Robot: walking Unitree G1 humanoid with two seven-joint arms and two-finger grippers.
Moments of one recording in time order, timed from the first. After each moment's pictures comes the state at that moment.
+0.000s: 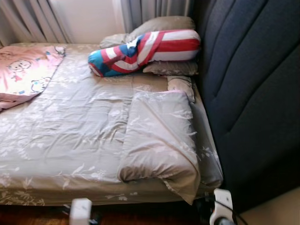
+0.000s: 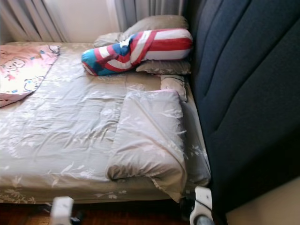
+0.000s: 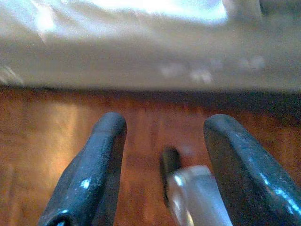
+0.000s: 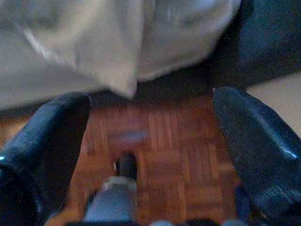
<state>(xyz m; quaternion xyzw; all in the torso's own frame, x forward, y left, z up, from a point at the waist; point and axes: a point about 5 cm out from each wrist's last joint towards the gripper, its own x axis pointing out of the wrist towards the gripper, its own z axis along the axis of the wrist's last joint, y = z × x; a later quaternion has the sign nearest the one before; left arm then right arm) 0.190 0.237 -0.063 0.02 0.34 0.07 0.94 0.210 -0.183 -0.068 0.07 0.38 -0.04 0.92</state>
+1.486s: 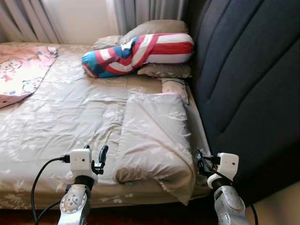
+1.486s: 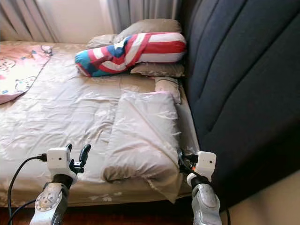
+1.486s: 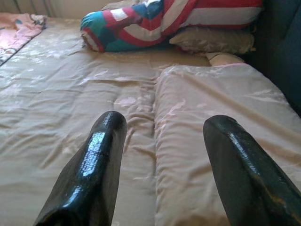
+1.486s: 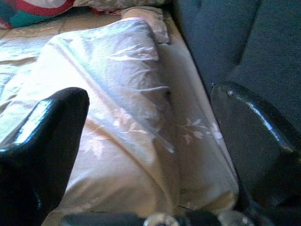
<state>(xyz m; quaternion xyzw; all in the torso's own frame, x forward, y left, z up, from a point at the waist) 0.259 0.201 0.066 0.01 0.00 0.01 1.00 0.273 -0.170 0.017 0.09 0.09 0.00 0.99</state>
